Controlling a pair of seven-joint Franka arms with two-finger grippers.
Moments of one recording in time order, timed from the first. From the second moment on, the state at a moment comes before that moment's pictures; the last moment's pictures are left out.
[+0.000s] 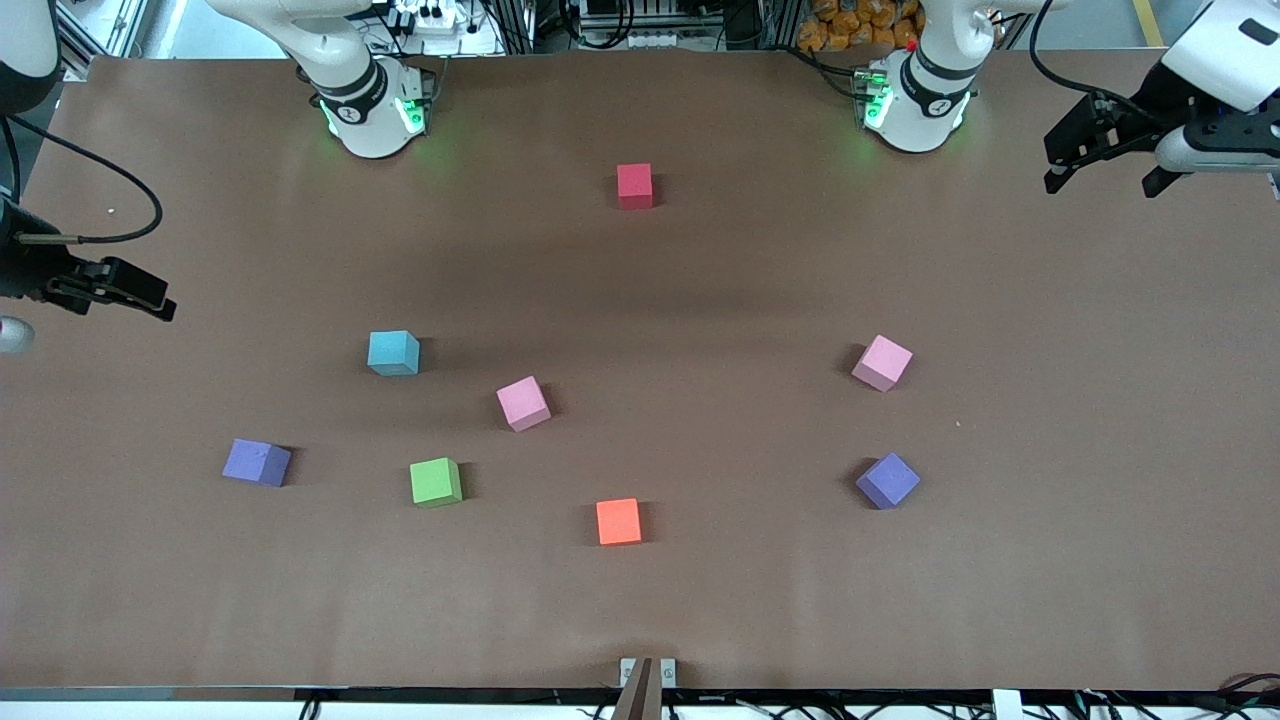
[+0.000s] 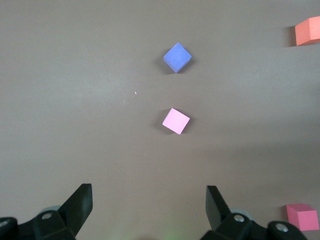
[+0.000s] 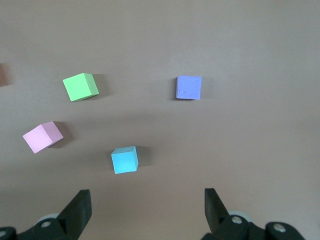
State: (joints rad) left arm -0.16 -0.15 -0.02 -1.63 0.00 1.52 -0.13; right arm 0.05 0.11 -0.07 -1.48 0.02 1.57 0.07
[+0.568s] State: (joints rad) left arm -0.19 -0.04 -0.18 -1.72 -0.02 1.51 -0.24; right arm 0.05 0.11 -0.07 -1.47 0.02 1.57 0.07
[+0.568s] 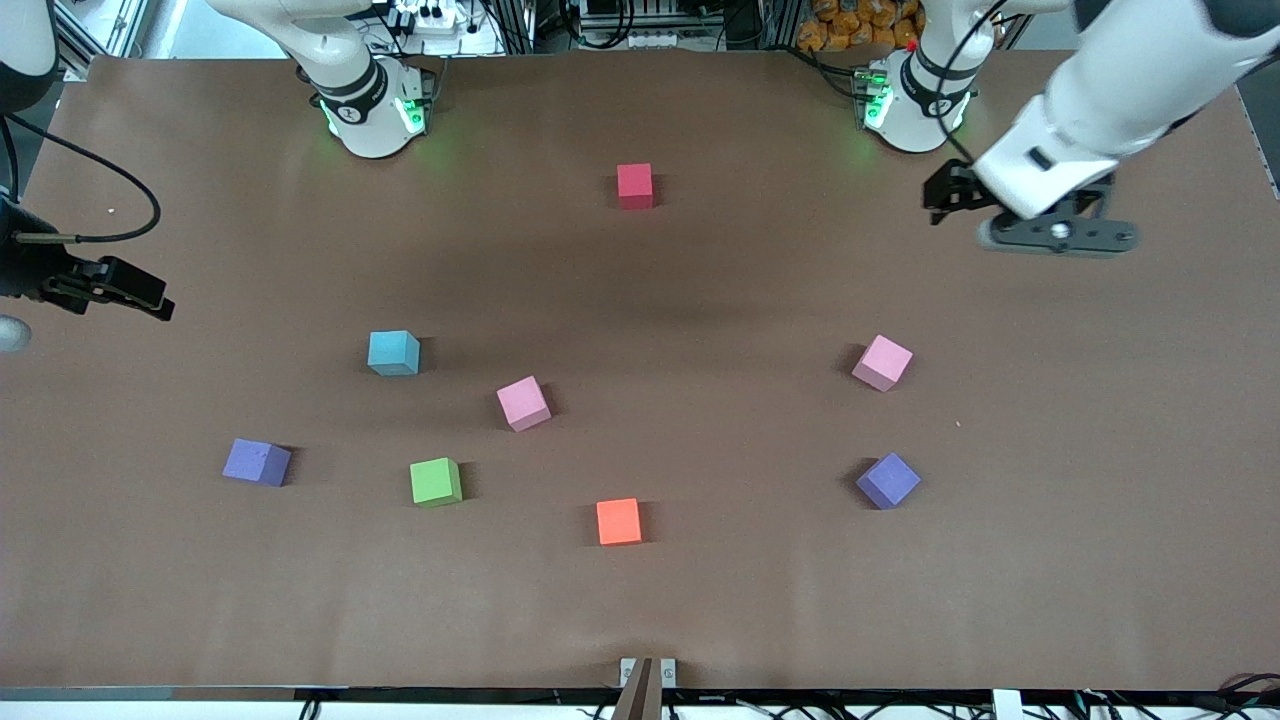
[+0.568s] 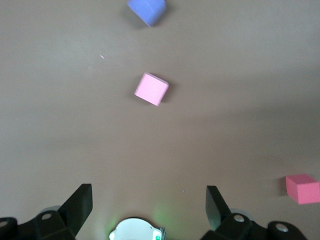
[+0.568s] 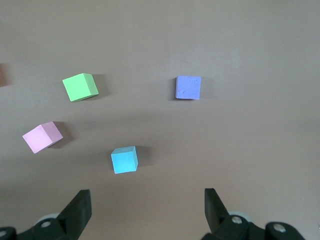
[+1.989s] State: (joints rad) left arm -0.58 0.57 -0.52 -1.74 -0.21 1.90 -1.12; right arm 0.14 0.41 -0.02 -1.81 0.02 2.01 0.03
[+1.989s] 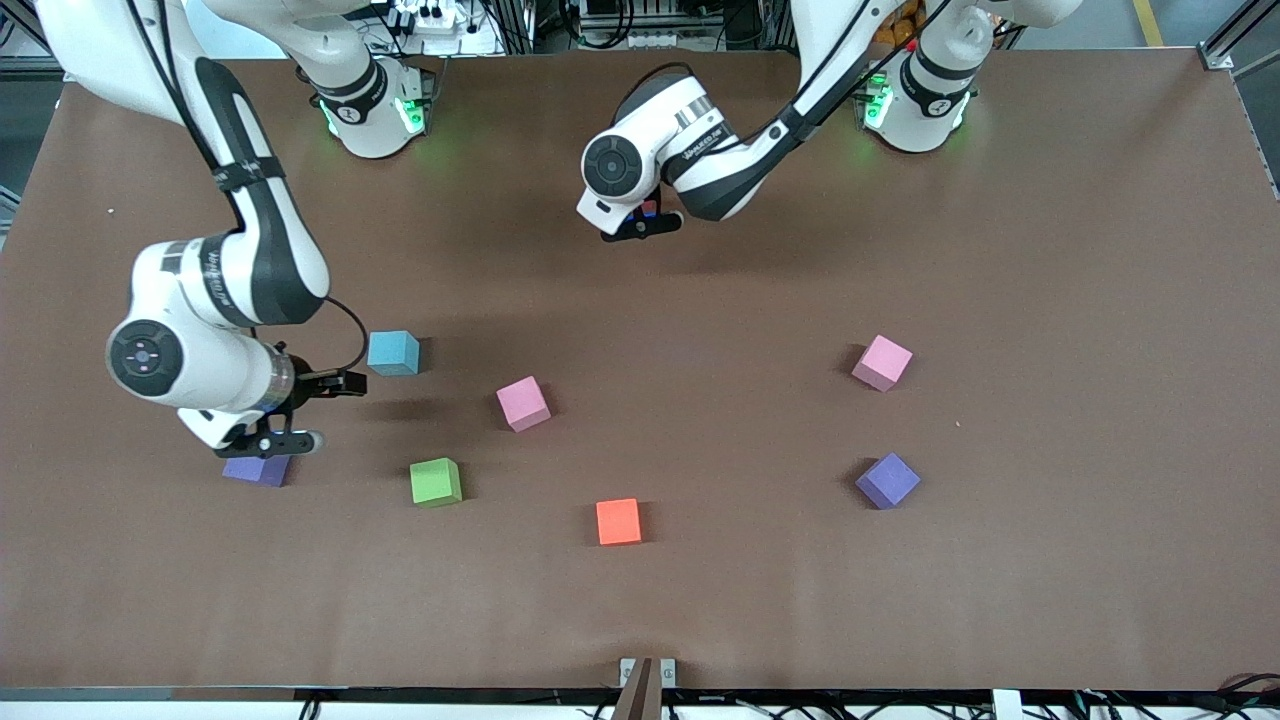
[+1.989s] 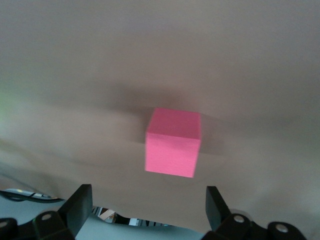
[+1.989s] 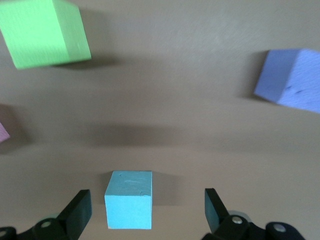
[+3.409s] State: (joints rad) left arm -0.67 0.73 -0.52 -1.77 -0.10 2.06 -1.11; right arm 0.20 0.46 -0.02 -2.00 0.02 2.19 -0.05
